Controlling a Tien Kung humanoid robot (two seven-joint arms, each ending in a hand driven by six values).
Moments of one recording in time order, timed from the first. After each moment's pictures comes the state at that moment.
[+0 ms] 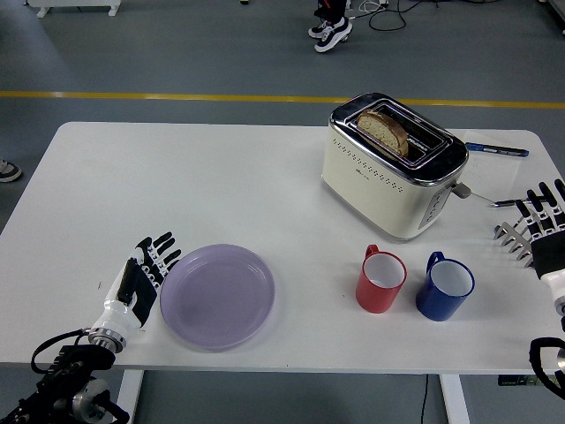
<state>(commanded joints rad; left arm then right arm) -0.10 0.11 -1.15 -1.03 0.76 -0.04 -0.32 0.10 -0.16 1.49 1.19 -0.36 -0.01 0.27</state>
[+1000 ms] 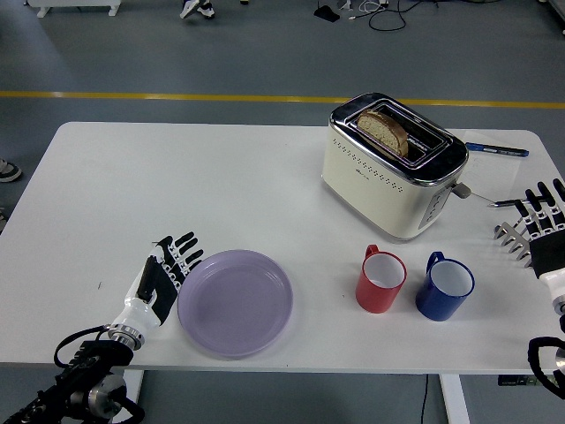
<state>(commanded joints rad) -0.15 0.08 -1.07 -0.99 0.70 -0.07 -0.32 0.10 -0.16 1.49 1.19 -0.36 -0.01 0.27</state>
